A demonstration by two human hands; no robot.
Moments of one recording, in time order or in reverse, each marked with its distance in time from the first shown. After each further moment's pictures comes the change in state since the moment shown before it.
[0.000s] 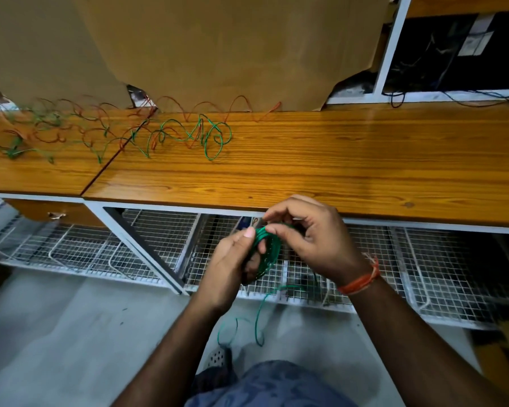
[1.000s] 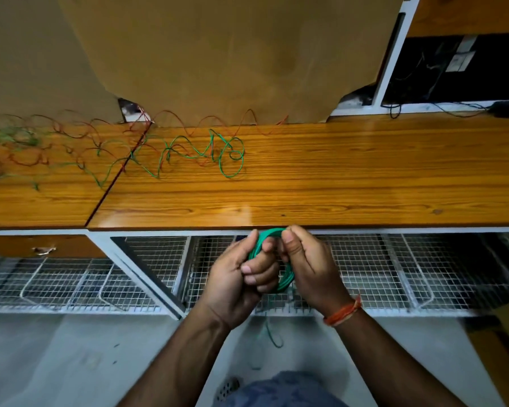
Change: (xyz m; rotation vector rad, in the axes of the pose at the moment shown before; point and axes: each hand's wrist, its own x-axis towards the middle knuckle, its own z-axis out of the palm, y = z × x) left_hand 0.033 0.038 -0.111 -0.768 -0.327 -0.311; right_hand 0.037 -0.025 0.138 0.072 0.207 0.290
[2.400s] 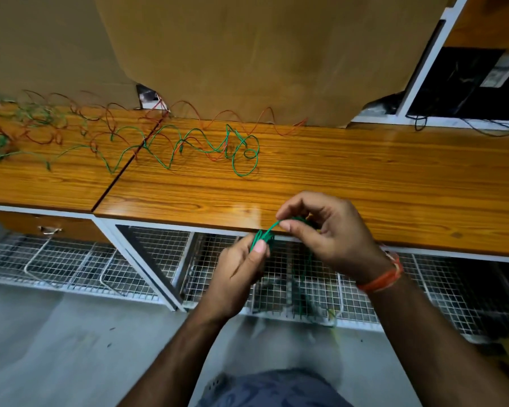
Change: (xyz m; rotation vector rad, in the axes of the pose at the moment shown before) left_hand 0.008 0.000 -0.043 0.956 0.253 0.442; right_hand 0.072 -0.031 -0.039 -0.044 -0.291 -0.209
